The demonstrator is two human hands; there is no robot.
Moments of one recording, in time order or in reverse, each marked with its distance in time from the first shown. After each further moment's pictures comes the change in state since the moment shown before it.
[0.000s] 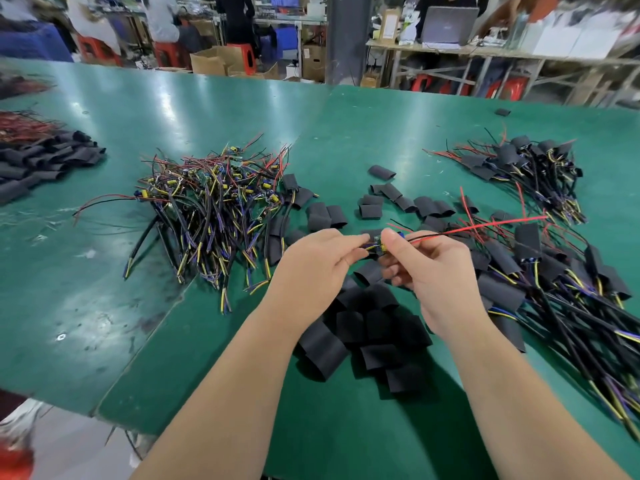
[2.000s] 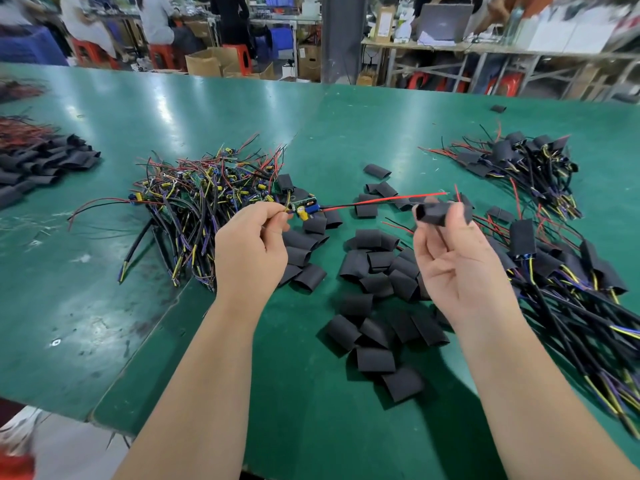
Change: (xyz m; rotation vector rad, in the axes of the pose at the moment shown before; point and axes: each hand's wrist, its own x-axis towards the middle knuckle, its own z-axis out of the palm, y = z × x) left_hand 0.001 -0.037 -0.025 0.058 0.424 -0.243; right_hand 0.005 -0.011 -0.021 0.743 0.080 0.092
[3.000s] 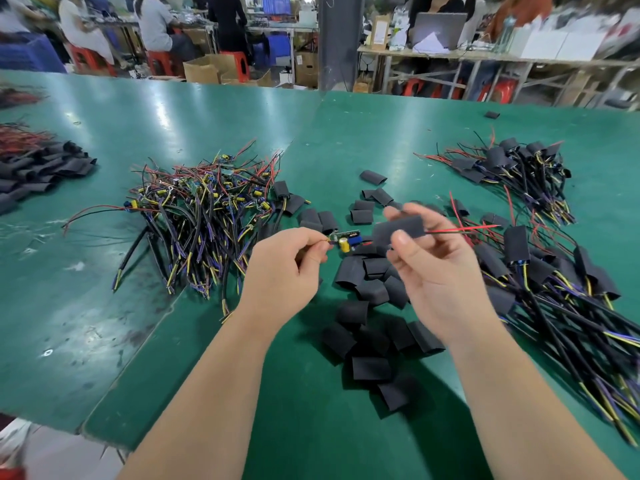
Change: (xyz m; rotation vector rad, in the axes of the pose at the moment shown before) left_hand -0.014 0.019 0.015 -0.125 -0.260 0.060; right_hand -0.008 0.011 0.010 -0.279 -0.266 -0.143
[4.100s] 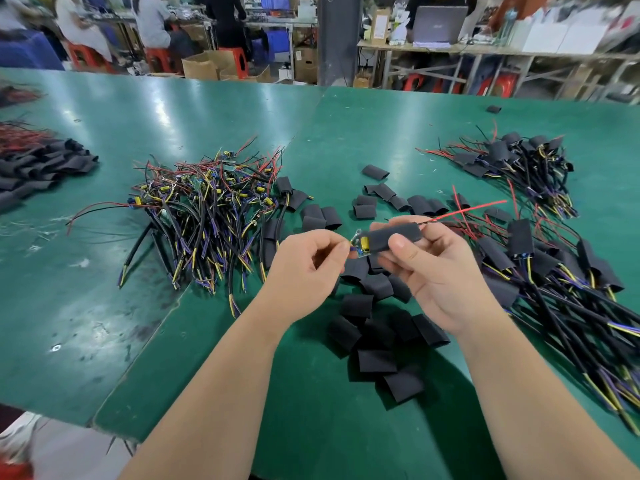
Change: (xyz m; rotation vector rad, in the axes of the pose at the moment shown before) left_hand -0.003 0.013 0.002 -0.372 -0.247 -0.168; right_hand 0.001 0.003 -0.014 -0.120 -0.109 0.146
